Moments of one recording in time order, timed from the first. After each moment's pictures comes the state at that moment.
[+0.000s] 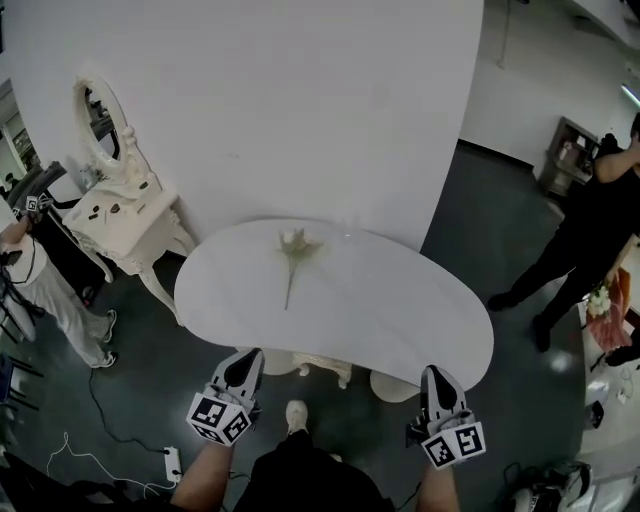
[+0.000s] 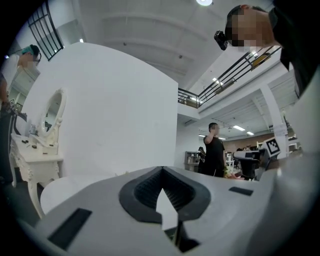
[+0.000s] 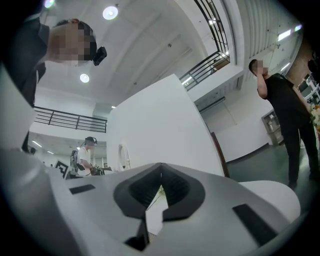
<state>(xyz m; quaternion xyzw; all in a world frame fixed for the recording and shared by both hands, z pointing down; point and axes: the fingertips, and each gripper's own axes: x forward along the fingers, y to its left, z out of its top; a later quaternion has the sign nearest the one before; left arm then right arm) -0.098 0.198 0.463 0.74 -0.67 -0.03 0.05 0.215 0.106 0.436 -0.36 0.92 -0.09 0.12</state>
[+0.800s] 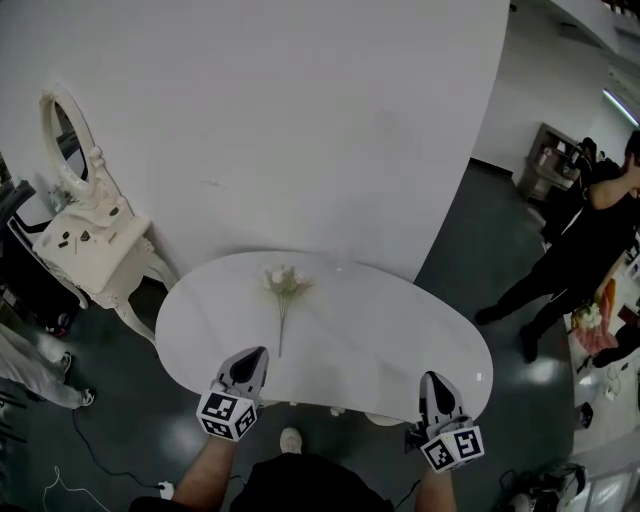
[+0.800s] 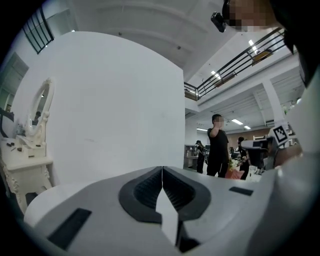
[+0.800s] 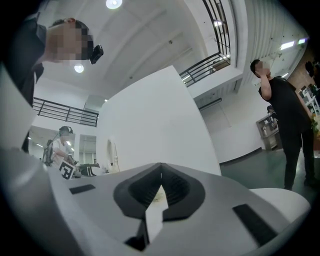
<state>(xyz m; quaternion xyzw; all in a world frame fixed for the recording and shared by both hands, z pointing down) -0.179 0.052 0.488 0.76 -0.65 0.01 0.06 0.145 0.006 0.432 -0.41 0.91 -0.08 0.09</state>
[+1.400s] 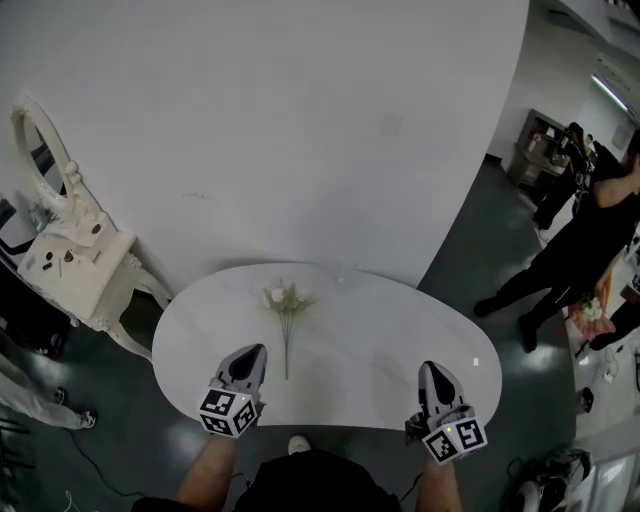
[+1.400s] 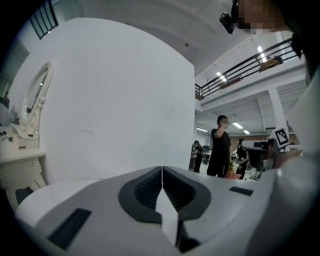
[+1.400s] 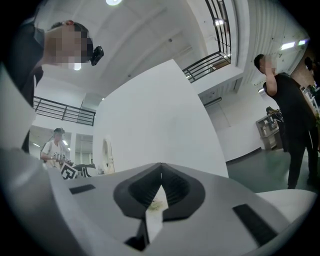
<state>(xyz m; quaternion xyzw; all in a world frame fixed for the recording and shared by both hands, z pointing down) -0.240 -0.023 0.501 0.77 -0.63 0.00 0.11 0.079 -0.056 0.424 -0.42 0.90 -0.08 0.09</state>
